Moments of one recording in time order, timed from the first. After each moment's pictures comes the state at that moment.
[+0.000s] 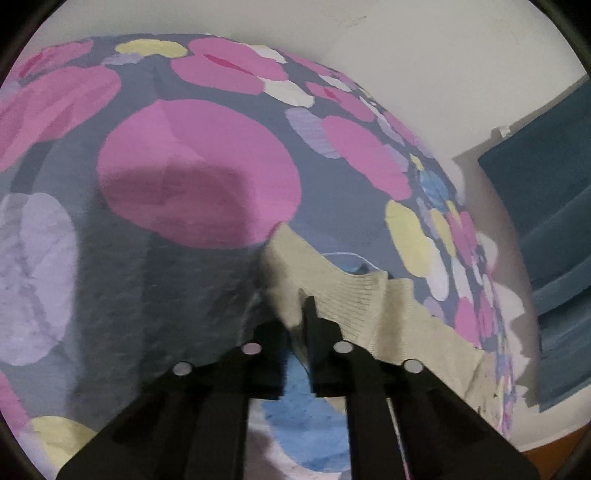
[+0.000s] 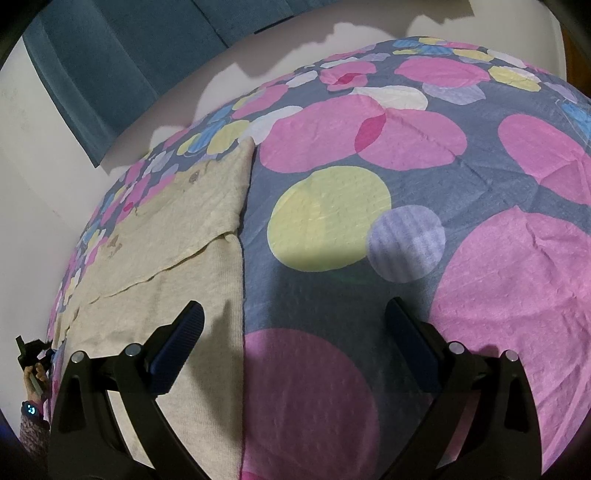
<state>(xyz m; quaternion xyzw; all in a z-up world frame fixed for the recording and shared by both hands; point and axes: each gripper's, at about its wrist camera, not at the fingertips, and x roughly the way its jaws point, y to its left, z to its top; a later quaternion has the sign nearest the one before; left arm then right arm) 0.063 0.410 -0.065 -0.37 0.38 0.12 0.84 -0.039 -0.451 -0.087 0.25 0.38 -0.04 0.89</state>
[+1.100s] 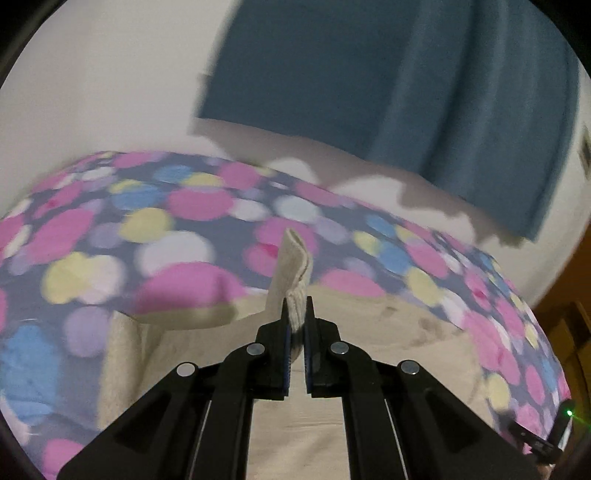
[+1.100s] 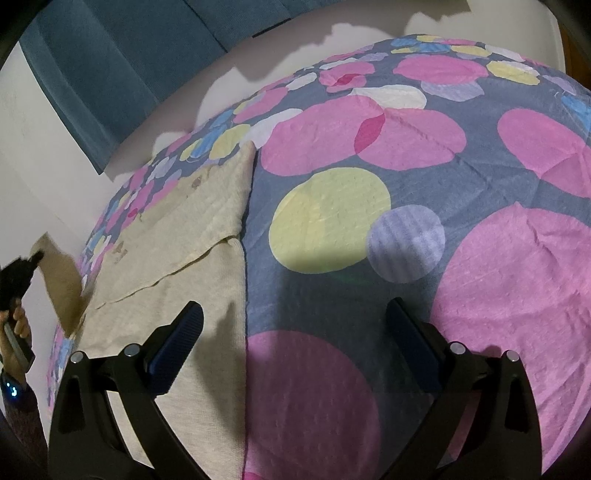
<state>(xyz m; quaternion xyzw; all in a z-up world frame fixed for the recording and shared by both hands) 0.125 0.018 0.067 -0.09 0.33 -0.13 0.93 -0.040 -0.452 -0.086 0.27 0.38 -0.03 0.89</state>
